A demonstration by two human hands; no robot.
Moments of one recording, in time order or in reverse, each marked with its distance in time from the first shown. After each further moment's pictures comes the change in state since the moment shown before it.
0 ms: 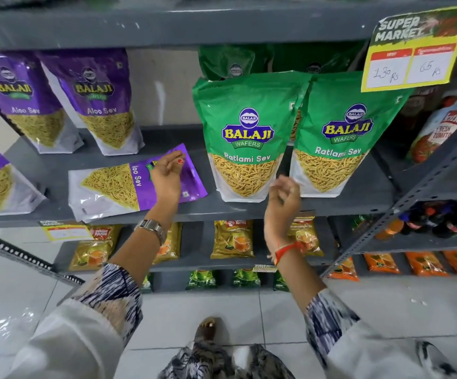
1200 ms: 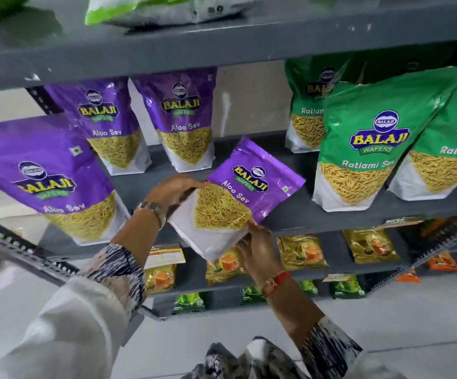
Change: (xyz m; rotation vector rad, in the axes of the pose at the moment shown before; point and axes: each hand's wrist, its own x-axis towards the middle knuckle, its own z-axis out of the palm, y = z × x) left_hand 0.160 0.008 -0.192 0.466 -0.648 -0.480; right_hand -0.164 0.049 0.218 0.329 -0.149 0.830
